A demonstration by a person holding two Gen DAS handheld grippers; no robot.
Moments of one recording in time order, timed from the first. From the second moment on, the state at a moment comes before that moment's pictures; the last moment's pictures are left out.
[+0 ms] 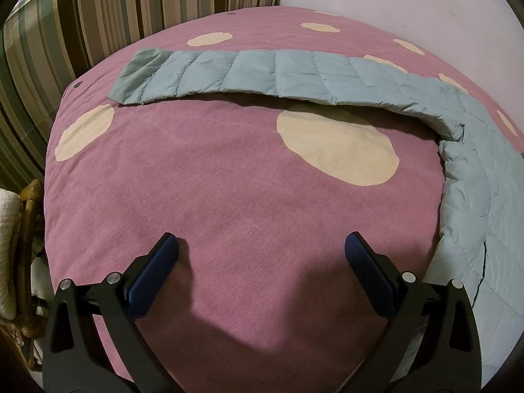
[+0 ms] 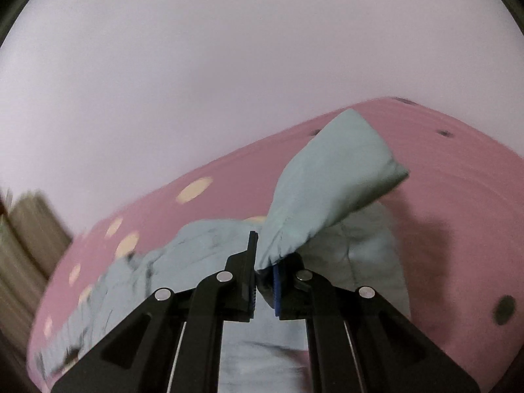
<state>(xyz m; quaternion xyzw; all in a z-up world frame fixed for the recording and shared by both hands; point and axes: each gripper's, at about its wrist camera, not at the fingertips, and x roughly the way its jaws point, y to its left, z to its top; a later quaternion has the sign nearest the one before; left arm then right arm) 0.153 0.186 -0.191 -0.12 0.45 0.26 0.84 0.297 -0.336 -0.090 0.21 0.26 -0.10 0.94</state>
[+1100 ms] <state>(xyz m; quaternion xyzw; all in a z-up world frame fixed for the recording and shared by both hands) 0.151 0.187 -0.193 -0.12 0.45 0.26 0.84 0.347 -0.079 -0.148 -0.01 0.41 0.13 0.91</state>
